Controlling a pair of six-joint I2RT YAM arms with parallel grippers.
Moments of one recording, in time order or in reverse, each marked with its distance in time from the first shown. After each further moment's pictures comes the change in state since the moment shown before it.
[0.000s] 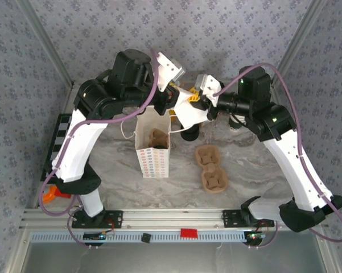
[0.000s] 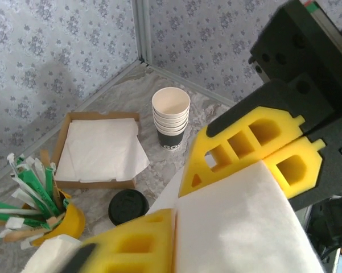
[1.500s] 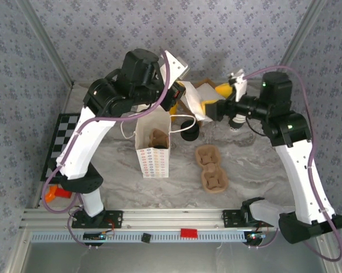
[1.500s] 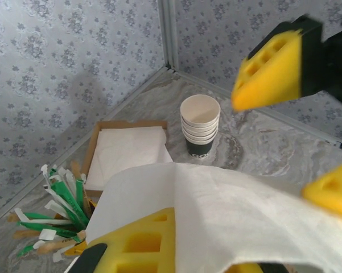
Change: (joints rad) left arm -0.010 0.023 -0.042 0.082 -0.085 0.052; right arm -0.206 -0.106 -0.114 -0.049 -0.069 0.450
